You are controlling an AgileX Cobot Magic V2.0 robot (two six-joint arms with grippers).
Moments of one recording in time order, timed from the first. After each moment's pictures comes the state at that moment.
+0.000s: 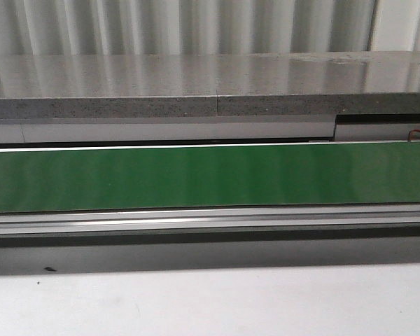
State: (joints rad) left arm -0.05 0.00 0.00 0.08 0.22 -0.07; right arm -0.04 1.09 -0.90 -0.03 0.98 0.07
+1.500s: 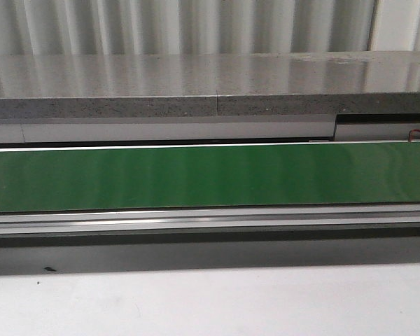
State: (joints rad) left arm -0.05 0.00 0.00 0.08 0.22 -0.07; right arm -0.41 1.87 -1.29 -0.06 0.90 0.00
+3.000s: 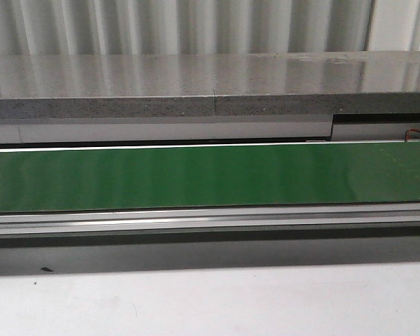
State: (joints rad) left arm -0.05 0.00 0.00 0.08 0.22 -0.07; right arm -0.24 1.65 -1.33 0.02 1.03 0.05
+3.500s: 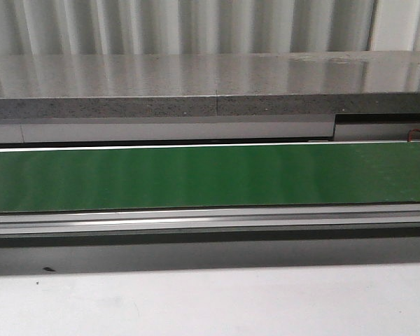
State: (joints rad) left arm -0.05 0.00 0.00 0.08 0.22 -0.07; right arm -0.09 1.78 -1.33 0.03 1.02 0.23
